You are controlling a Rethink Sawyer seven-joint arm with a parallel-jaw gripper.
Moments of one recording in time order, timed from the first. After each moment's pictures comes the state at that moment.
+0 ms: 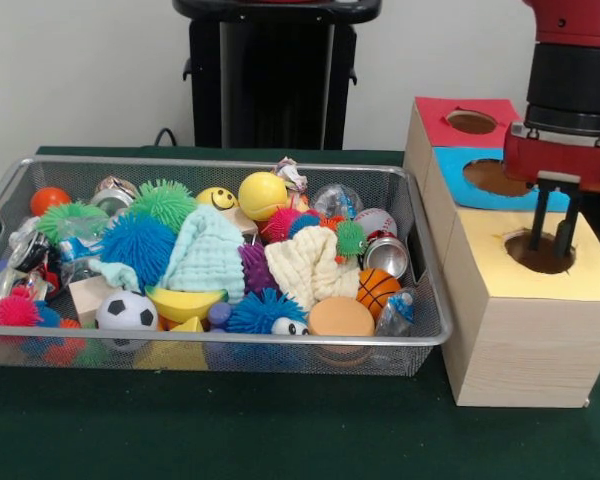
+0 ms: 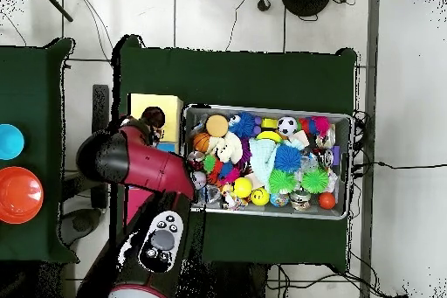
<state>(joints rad) 0.30 -0.48 -0.27 1.59 0.58 0.22 1.84</state>
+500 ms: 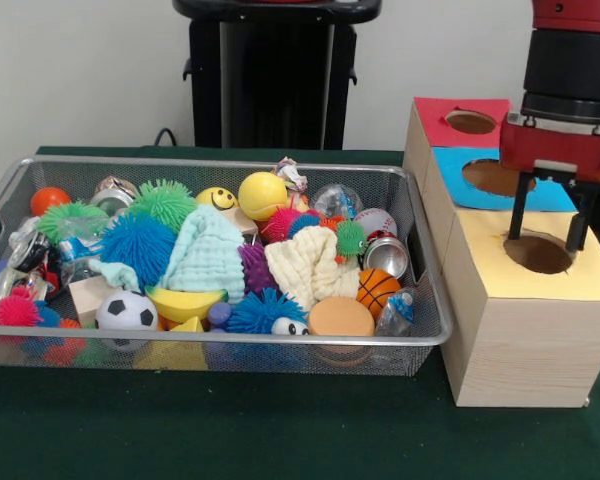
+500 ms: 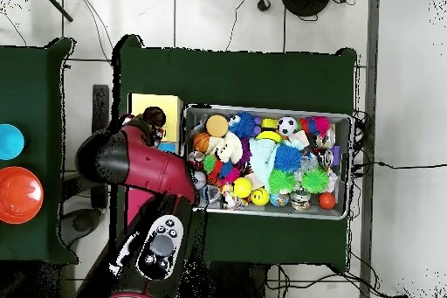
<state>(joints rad) 0.31 -0.49 -0.29 1.59 0.58 0.23 1.84</state>
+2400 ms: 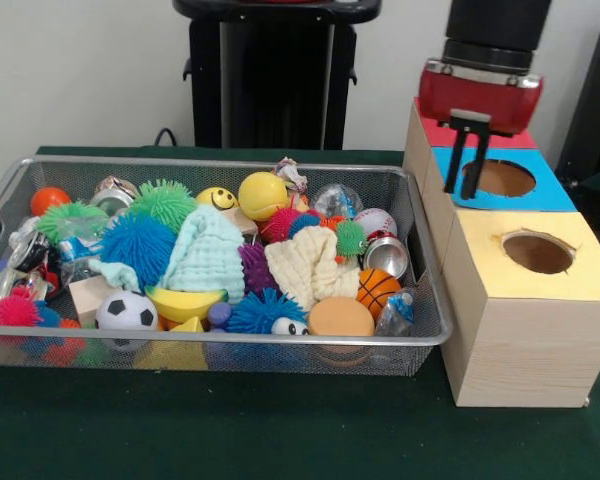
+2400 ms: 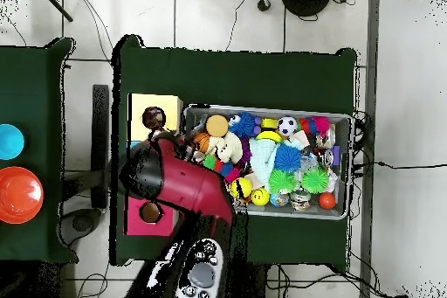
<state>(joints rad) 0.20 -0.62 -0.29 1.72 0.45 0.26 1.84</state>
